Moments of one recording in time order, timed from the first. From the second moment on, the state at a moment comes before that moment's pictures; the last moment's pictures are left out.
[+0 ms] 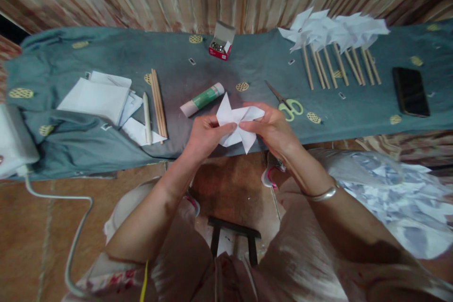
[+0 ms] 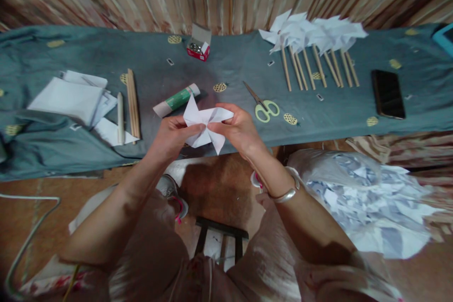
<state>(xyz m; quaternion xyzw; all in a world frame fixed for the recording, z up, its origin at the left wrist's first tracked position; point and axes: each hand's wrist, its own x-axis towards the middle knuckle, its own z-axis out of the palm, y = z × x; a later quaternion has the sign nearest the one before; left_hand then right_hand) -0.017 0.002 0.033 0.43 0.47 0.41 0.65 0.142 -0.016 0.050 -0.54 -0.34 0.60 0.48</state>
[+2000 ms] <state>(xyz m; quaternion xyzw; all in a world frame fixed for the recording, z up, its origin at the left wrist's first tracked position) -0.015 -0.002 0.036 0.40 0.48 0.44 0.65 0.144 -0.015 0.045 -0.53 -0.35 0.60 0.48</state>
